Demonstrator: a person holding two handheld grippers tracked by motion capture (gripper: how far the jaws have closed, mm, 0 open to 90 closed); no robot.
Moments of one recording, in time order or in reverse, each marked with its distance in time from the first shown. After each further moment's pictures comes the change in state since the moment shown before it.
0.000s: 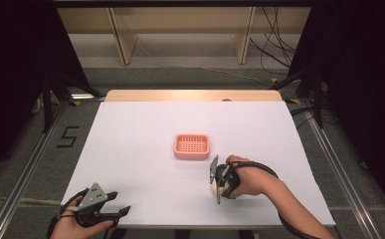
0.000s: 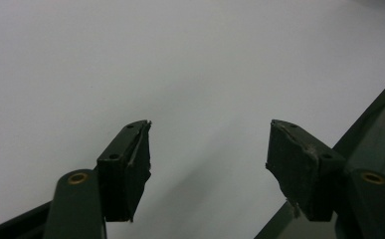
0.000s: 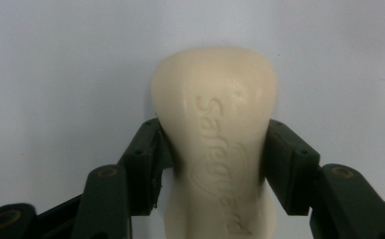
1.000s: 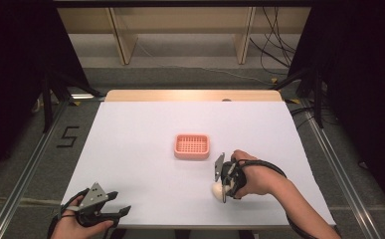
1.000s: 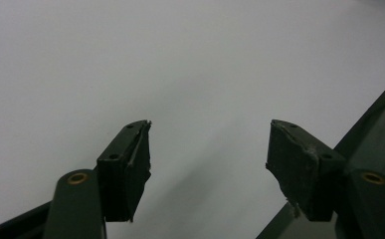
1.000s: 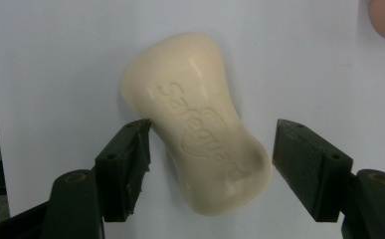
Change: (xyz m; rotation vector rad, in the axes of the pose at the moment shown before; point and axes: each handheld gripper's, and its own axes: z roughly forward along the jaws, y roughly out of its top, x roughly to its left) left arm 0.001 0.001 0.000 0.010 0.003 0.019; right arm 0.002 -0.010 -0.019 -0.014 -0.041 0.001
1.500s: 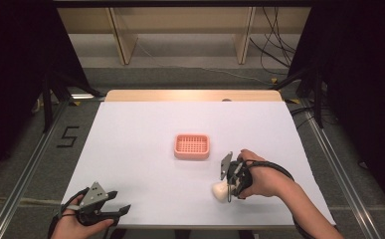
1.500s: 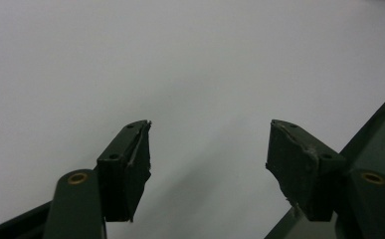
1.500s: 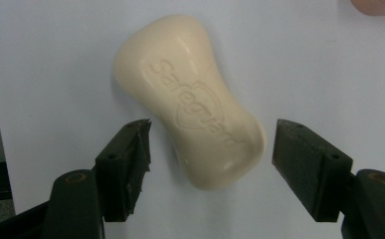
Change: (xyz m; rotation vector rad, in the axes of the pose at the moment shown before) left arm 0.001 -0.001 0.002 -0.004 0.009 -0.017; right arm 0.003 -0.015 -0.008 -0.026 -0.025 0.061
